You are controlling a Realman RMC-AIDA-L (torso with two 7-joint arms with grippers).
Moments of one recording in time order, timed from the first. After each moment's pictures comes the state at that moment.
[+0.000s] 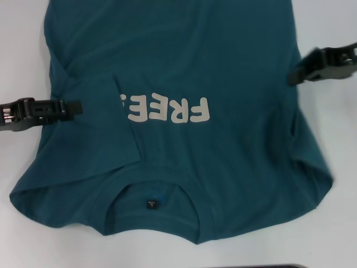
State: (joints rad) left arm -0.44 -2.02 -2.59 -0.79 -0.98 1.73 -2.25; right arm 0.73 1.94 -0.61 -0.80 -2.47 -1.71 2.47
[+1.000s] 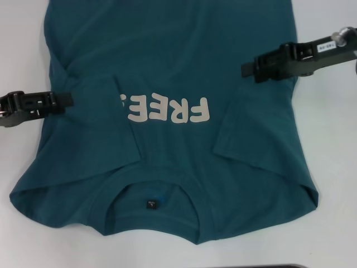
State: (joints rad) left arm -0.43 -2.02 -2.65 -0.79 -0.98 1.73 -2.25; right arm 0.75 1.95 -0.68 -0.63 -2.30 -1.57 2.44
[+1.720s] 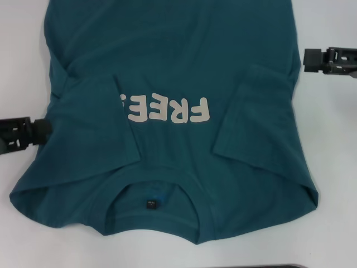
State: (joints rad) left arm -0.35 -1.97 -2.66 -0.79 -0.97 1.85 -2.36; right arm 0.50 1.90 -0.51 -0.62 -2.02 -1.82 2.10
